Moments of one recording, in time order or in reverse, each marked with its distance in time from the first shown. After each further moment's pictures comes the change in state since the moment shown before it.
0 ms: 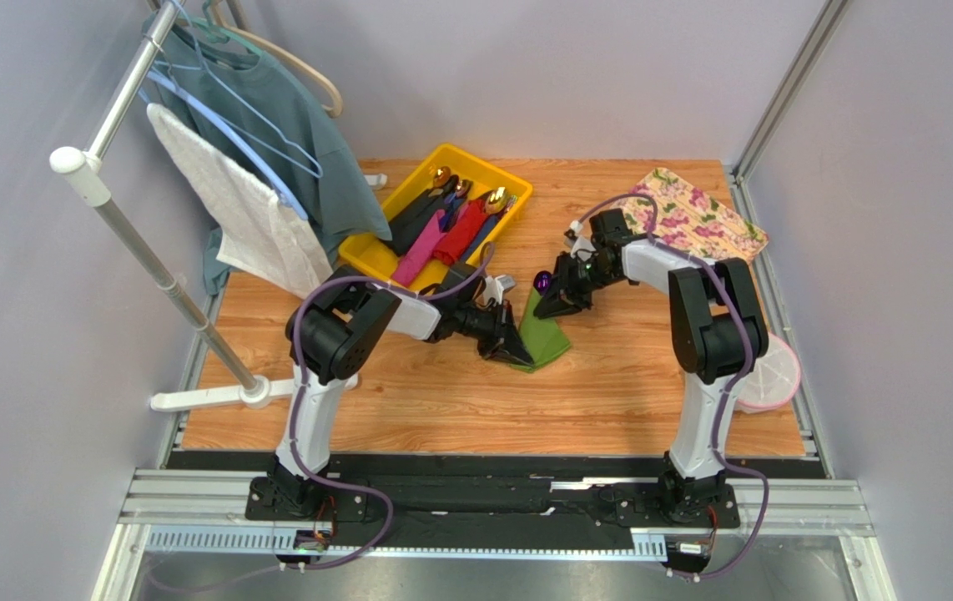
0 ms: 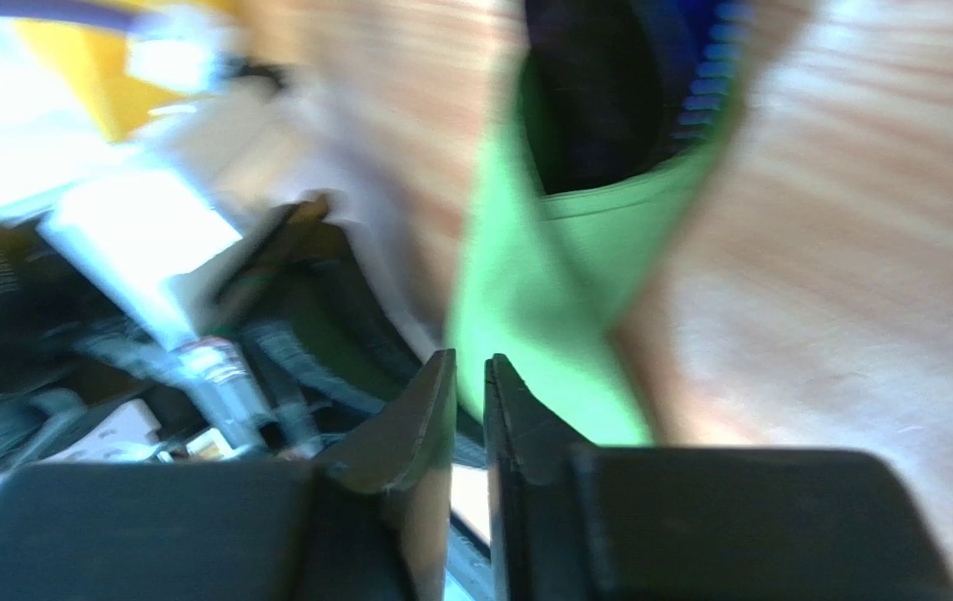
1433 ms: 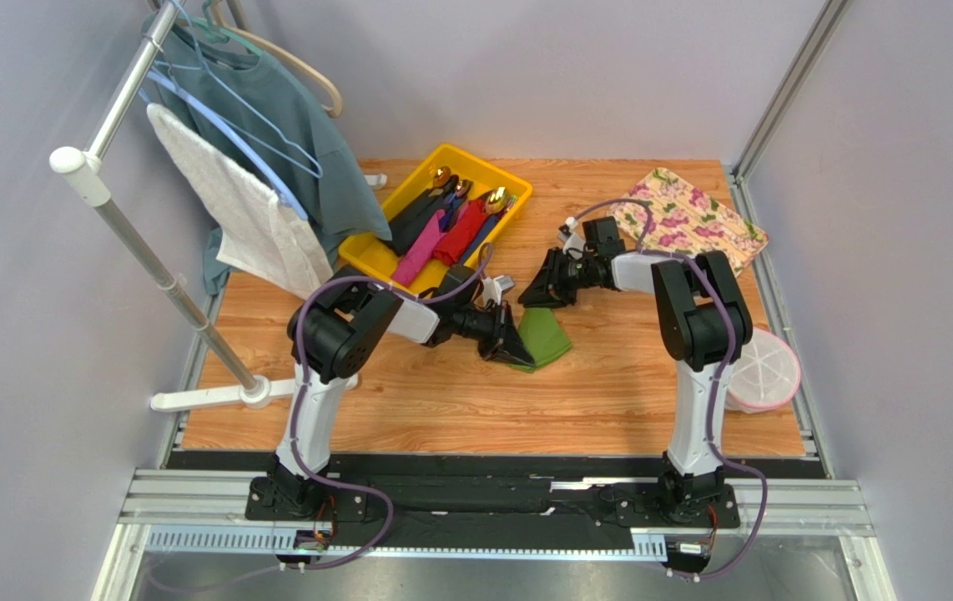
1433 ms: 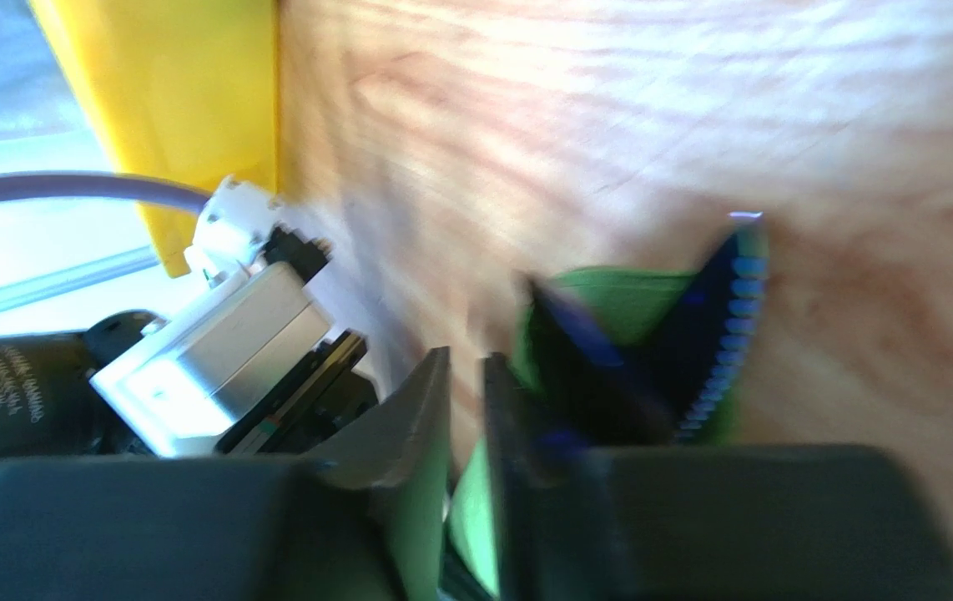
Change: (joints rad) left arm 0.002 0.013 -0.030 0.100 0.014 -0.047; right arm 0.008 0.111 -0.051 0.421 -0.057 0.180
